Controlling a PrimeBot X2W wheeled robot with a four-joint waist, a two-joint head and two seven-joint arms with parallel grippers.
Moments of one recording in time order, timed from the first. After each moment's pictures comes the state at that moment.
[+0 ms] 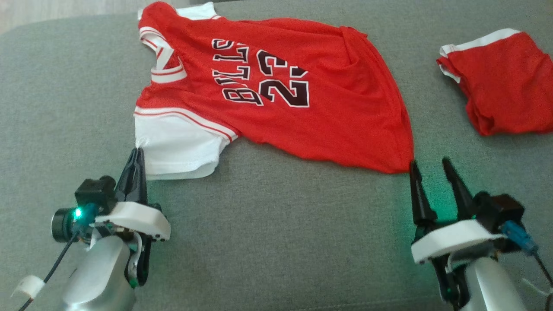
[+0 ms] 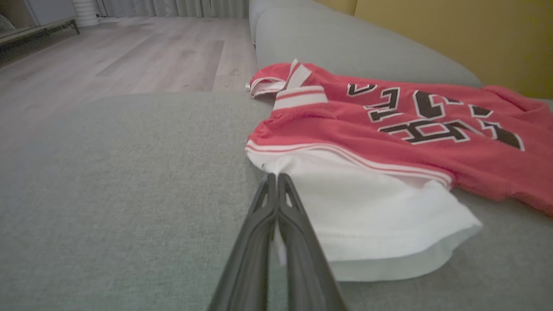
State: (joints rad) left arm -0.41 0.28 -0.45 0.61 -0.54 0.11 -0.23; right arm -0.10 -0.05 0.06 0.24 0.20 0.12 -0.15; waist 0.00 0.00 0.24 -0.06
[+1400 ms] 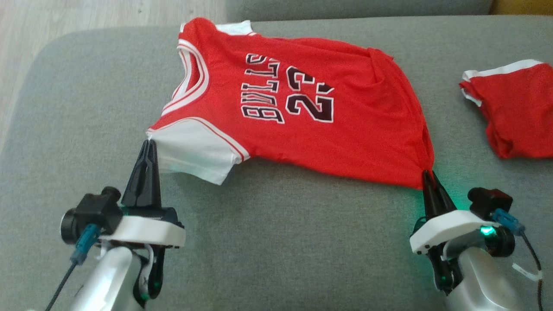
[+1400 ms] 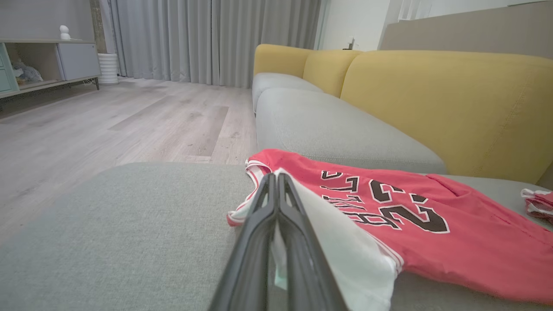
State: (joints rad) left arm -0.26 0.28 -0.41 0.25 -0.52 0.15 -0.25; right arm -0.28 -0.05 0.03 0.69 0.28 0.12 -0.19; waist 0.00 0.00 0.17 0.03
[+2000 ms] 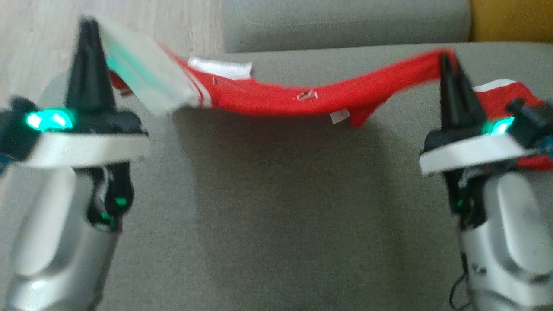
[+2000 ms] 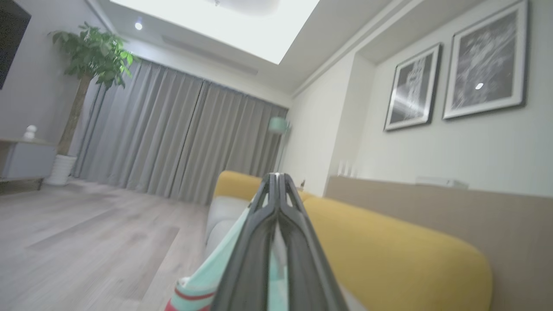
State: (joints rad) left arm -0.46 0.31 -0.30 0.03 -0.65 0.09 -0.19; right arm -0.34 -0.05 0.06 0.15 0.25 0.12 -0.08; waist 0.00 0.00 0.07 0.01
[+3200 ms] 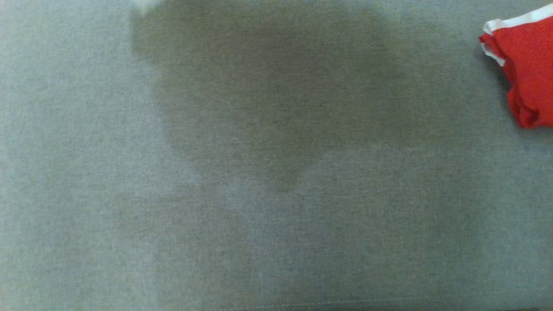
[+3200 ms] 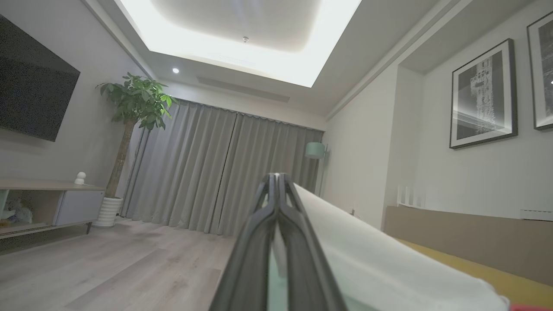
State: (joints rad) left arm -1.39 0.38 -0.20 0.60 -0.65 -0.01 -0.18; right arm -1.38 -0.26 0.27 0.56 0.15 0.12 -0.02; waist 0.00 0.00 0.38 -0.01
